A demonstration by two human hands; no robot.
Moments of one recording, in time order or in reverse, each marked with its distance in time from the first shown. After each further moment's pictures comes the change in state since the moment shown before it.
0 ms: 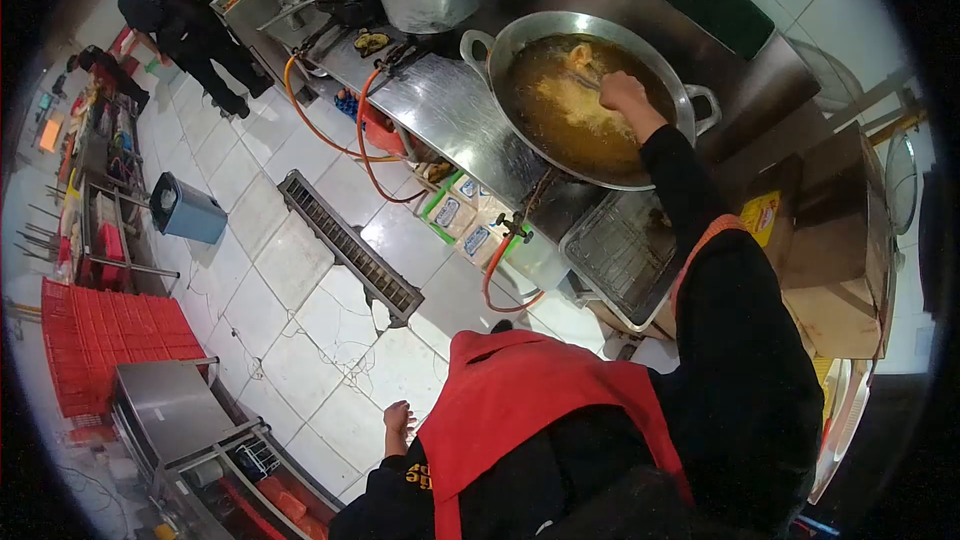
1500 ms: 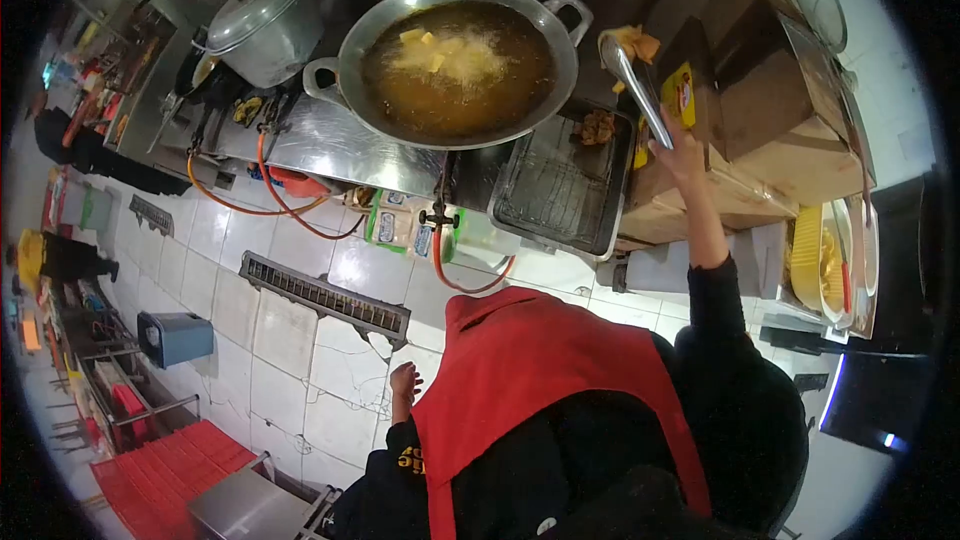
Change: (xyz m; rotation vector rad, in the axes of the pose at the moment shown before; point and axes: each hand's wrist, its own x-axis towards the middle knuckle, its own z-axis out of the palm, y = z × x) left_hand 0.045 0.133 0.040 0.347 -0.228 0.235; right_hand -0.281 0.182 0.111 0.644 0.664 0.292
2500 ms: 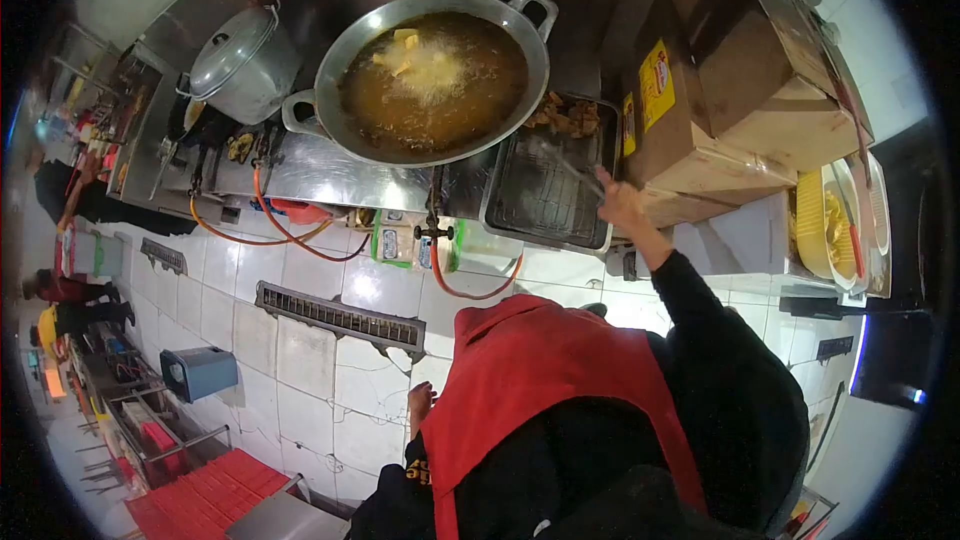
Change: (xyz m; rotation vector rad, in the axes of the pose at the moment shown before) left_hand 0.084 -0.097 -0.012 0.098 -0.154 0.137; right_hand -0.089 0.024 0.090 -0.383 -0.527 0.179
